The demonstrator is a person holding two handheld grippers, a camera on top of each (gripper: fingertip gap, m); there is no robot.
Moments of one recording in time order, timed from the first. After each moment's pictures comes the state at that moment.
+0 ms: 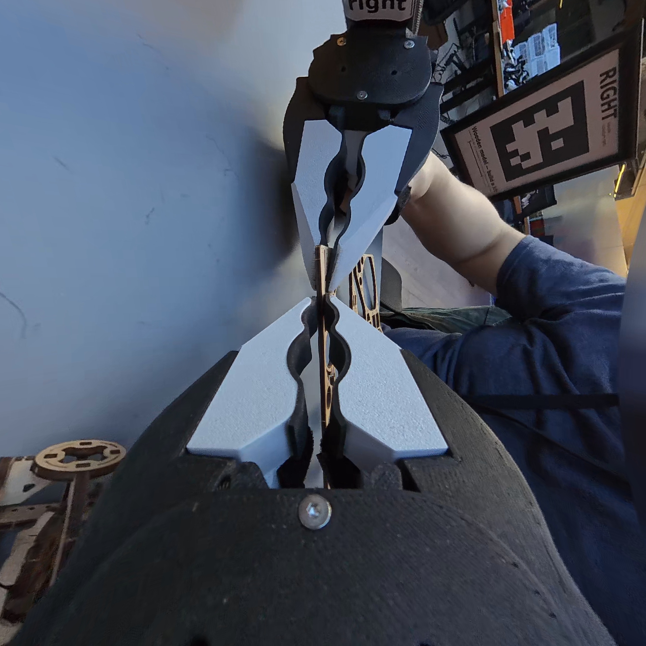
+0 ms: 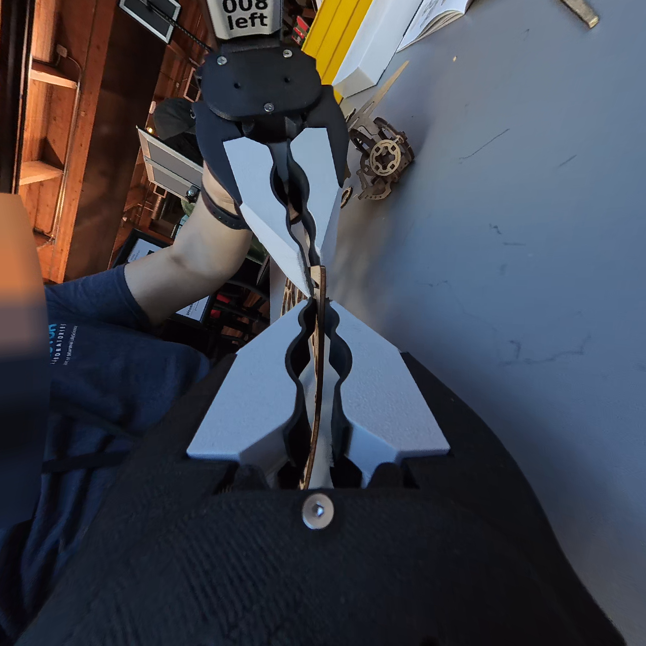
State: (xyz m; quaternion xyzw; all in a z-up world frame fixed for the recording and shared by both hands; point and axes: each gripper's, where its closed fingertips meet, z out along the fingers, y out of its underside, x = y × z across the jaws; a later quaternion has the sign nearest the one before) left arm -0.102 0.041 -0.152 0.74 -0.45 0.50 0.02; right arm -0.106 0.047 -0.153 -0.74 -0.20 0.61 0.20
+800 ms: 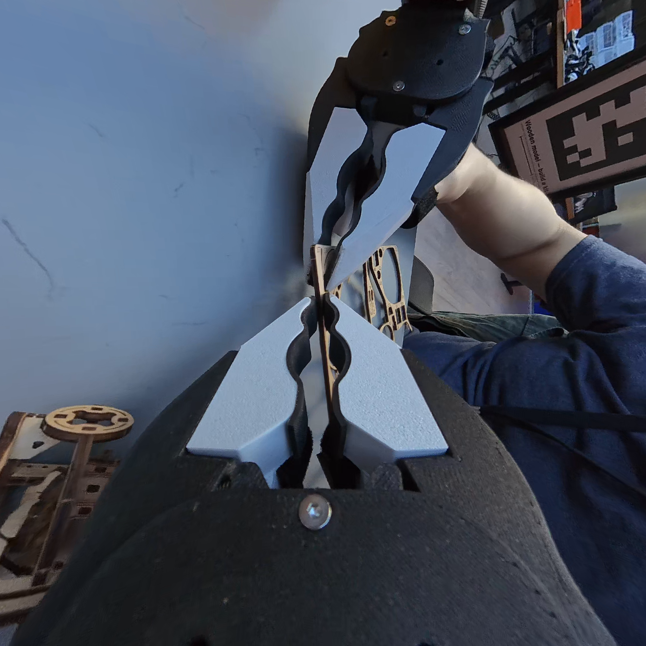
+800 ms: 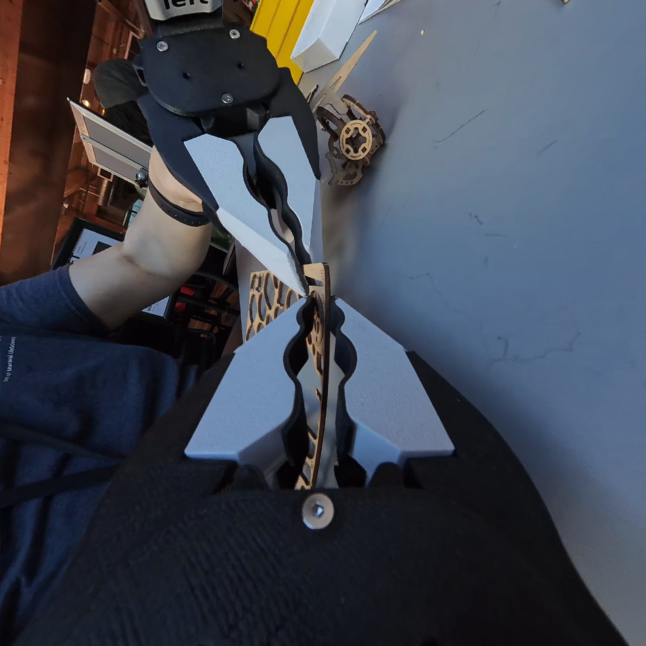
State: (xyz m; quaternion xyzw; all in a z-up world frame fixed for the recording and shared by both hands) left arm -0.107 0.043 -0.166 0.76 -0.45 0.46 0.00; right arm -0.111 0.050 -0.169 -0.77 -0.20 0.56 0.20
